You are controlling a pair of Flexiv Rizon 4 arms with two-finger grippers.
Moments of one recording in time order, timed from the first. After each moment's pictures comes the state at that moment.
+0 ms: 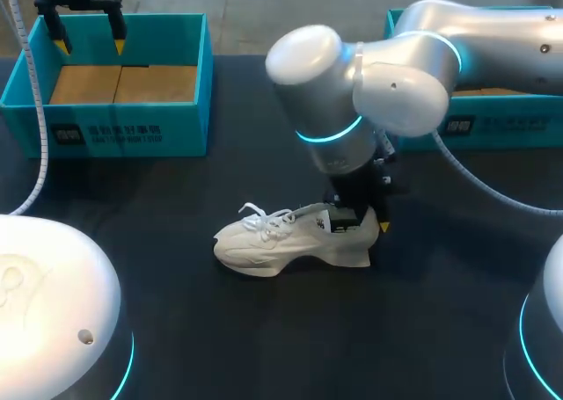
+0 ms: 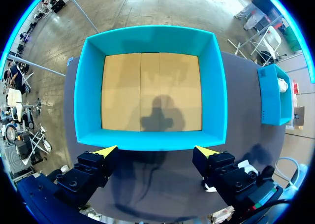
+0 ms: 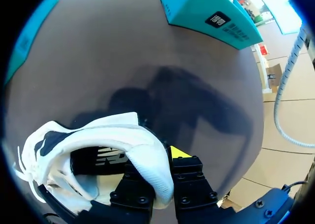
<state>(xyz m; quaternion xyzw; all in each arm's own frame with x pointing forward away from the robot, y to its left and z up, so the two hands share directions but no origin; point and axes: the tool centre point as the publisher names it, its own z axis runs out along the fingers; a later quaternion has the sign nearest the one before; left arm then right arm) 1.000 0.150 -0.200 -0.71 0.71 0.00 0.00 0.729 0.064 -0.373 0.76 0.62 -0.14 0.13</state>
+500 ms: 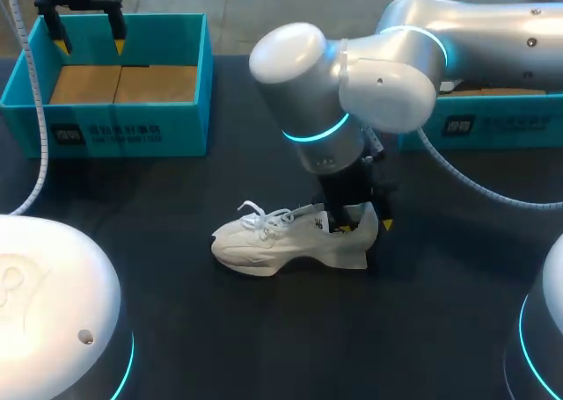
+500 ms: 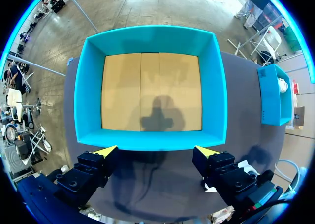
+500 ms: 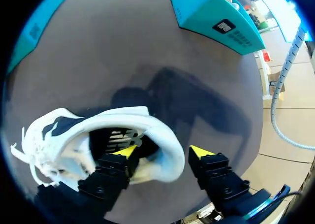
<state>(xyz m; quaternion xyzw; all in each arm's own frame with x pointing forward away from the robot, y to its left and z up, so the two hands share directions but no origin) 1.000 0.150 -0.200 -0.71 0.71 0.00 0.00 0.721 0.085 -0.354 0.73 0.65 -0.14 0.12</state>
